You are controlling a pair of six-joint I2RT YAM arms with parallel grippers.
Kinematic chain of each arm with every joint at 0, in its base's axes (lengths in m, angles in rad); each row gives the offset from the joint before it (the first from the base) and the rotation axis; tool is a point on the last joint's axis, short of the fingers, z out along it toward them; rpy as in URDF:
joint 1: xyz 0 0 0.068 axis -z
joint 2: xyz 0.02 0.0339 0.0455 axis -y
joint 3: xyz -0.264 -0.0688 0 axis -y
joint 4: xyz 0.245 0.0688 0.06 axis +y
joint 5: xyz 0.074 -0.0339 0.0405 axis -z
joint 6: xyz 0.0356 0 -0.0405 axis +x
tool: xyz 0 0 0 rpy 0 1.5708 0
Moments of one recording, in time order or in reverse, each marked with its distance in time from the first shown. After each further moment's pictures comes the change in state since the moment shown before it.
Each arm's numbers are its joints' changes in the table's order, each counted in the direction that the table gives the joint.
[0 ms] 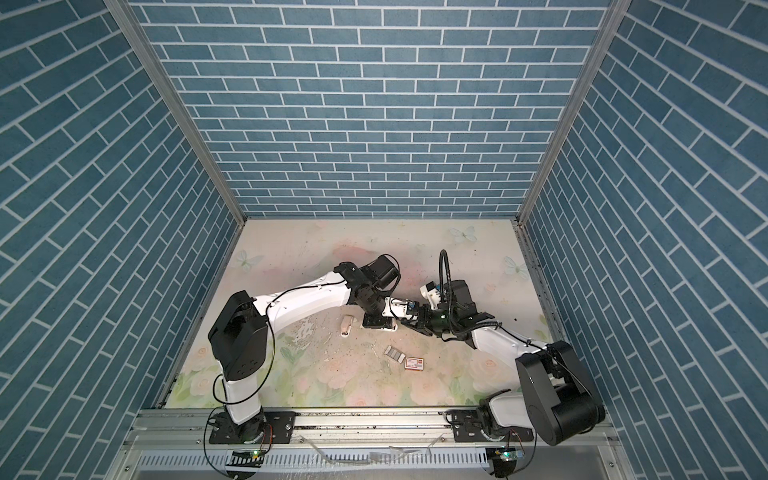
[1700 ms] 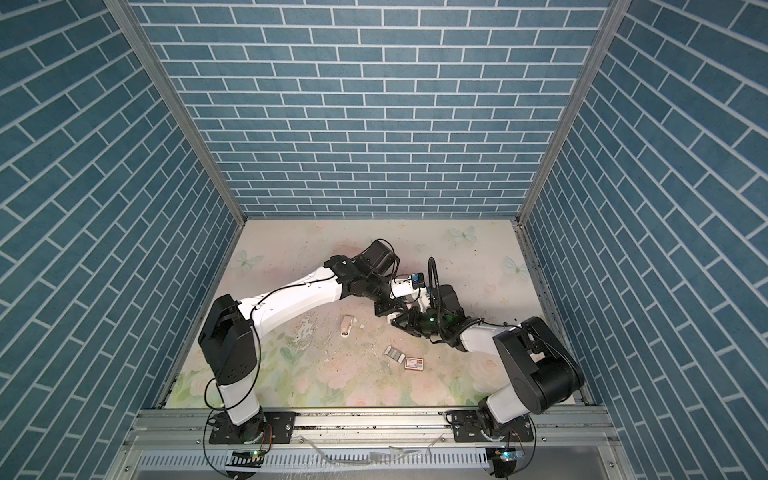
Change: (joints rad) left arm -0.014 0.046 0.053 -0.157 0.121 -0.272; right arm -0.090 -0.165 -0.048 -0.338 0.060 0.114
